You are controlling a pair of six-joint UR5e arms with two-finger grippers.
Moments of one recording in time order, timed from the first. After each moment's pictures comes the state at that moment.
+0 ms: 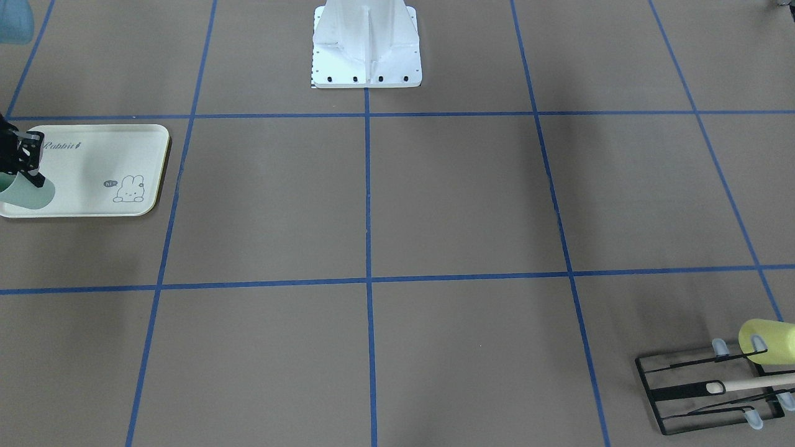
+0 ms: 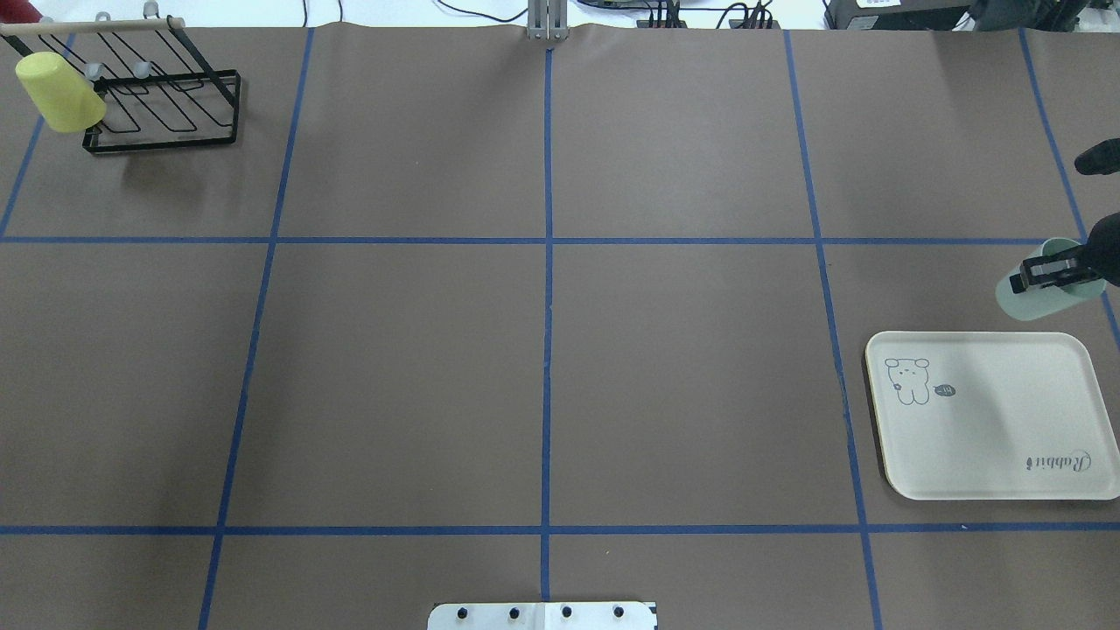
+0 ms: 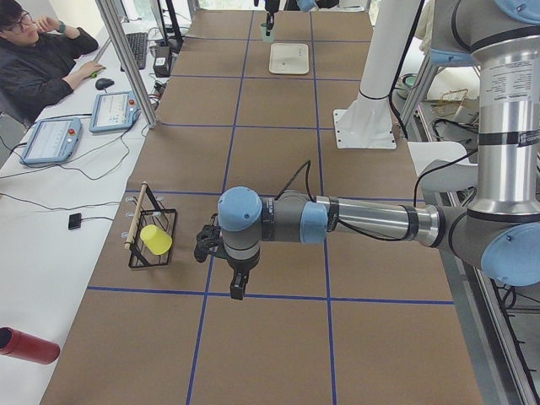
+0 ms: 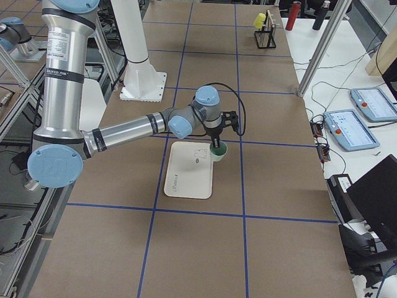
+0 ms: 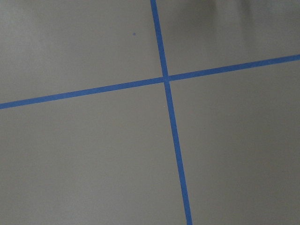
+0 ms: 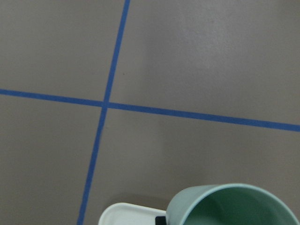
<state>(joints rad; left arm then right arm) -1.62 -1.48 -1.76 -1.50 -2.35 0.16 1.04 -1.73 1.99 -1.20 2.12 0.63</state>
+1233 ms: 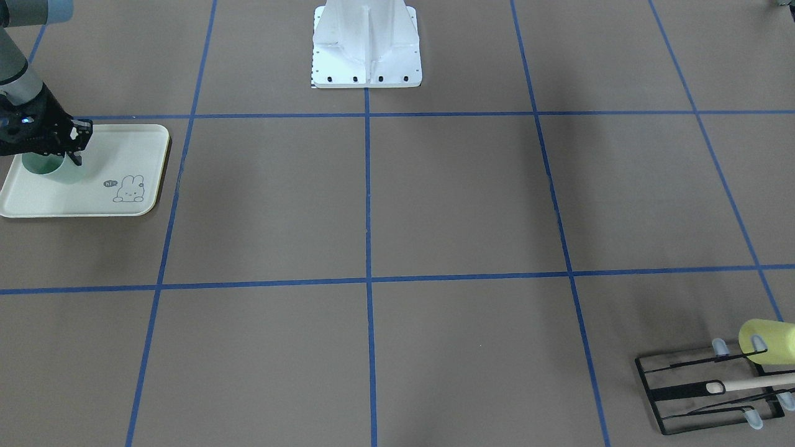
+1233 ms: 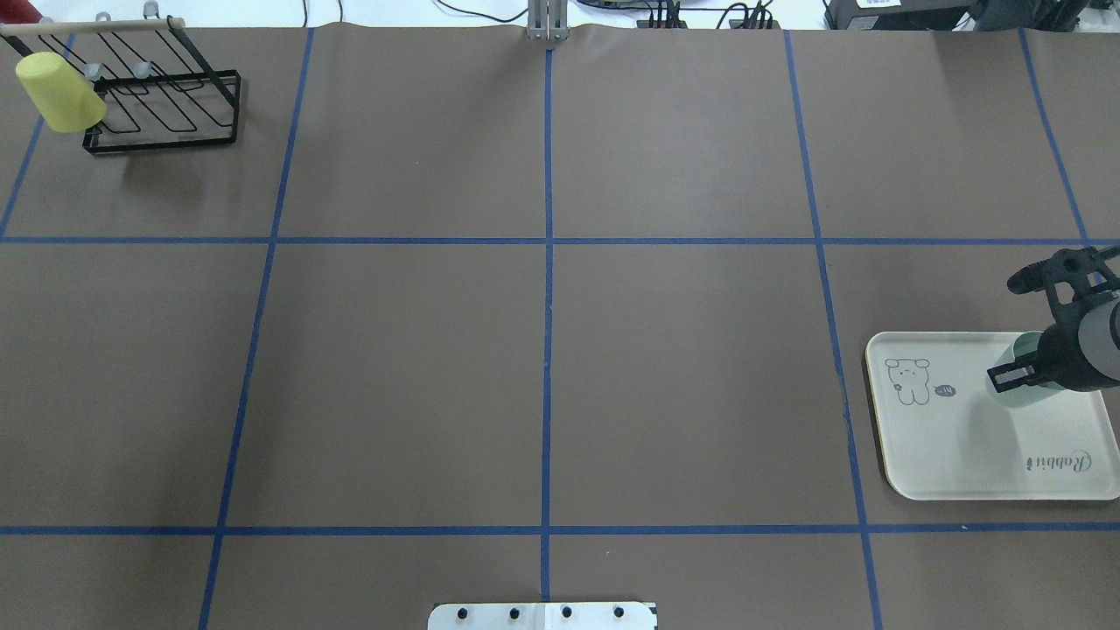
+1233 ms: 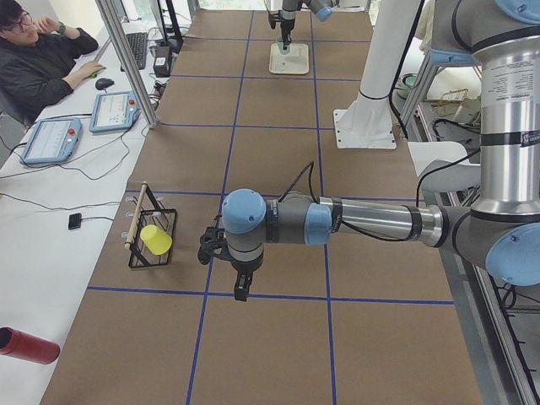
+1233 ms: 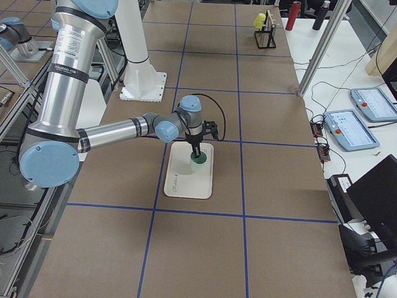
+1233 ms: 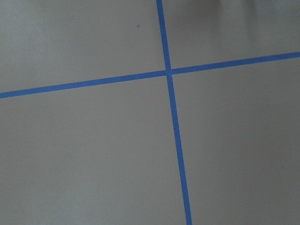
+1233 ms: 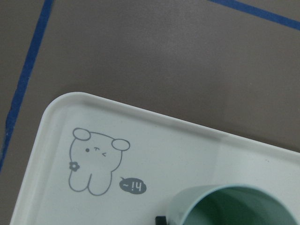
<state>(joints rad) -1.62 -1.46 -1.77 -1.50 -2.35 0.16 0.80 -1.84 2.01 -1.18 1.97 0.66</state>
